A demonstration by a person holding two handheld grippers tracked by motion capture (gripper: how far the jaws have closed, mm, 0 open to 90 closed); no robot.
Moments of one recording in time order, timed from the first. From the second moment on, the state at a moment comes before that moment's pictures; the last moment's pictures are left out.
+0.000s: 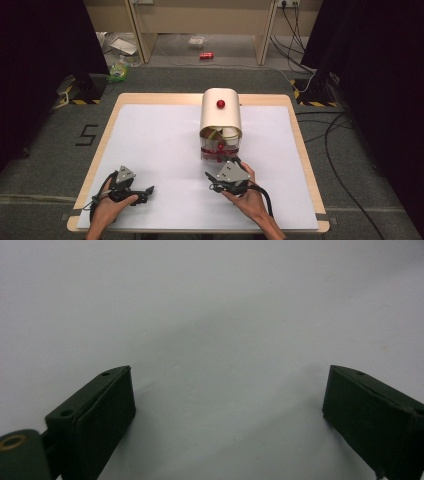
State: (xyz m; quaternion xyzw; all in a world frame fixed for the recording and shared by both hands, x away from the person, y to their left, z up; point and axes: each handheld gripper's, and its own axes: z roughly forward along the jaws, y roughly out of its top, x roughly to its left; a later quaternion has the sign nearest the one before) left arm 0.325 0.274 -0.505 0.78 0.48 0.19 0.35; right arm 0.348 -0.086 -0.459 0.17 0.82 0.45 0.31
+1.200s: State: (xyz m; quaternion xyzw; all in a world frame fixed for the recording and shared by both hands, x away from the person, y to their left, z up) left arm 0.325 0.274 -0.505 0.78 0.47 0.19 0.35; right arm 0.356 -0.046 -0.478 0.05 0.83 0.36 0.42
